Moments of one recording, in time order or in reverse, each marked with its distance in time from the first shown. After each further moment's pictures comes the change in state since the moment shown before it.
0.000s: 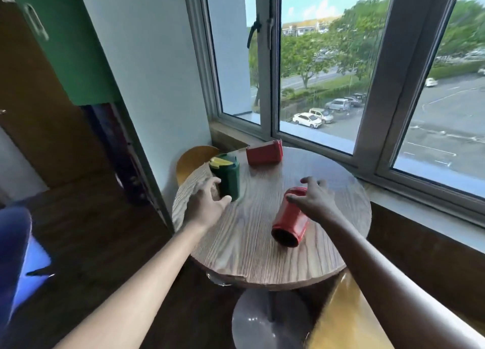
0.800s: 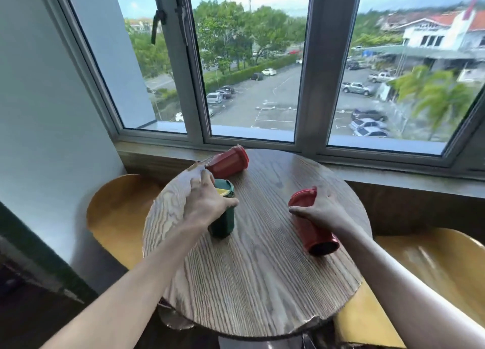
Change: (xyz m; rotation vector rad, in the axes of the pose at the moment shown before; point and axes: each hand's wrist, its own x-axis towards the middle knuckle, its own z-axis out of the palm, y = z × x) left_hand 0.174 -0.018 0.014 0.090 -0.429 0.256; right_hand 0.027 -0.013 0.069 -0.018 0.297 0.507
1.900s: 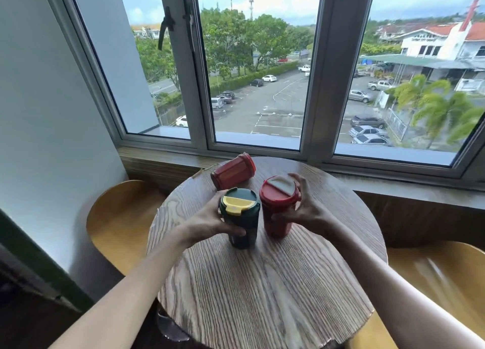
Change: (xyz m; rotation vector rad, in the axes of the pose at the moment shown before) left_hand 0.027 -0.051 0.003 -0.595 -0.620 0.194; right_hand 0.030 -0.034 0.034 0.572 -0.179 -0.544
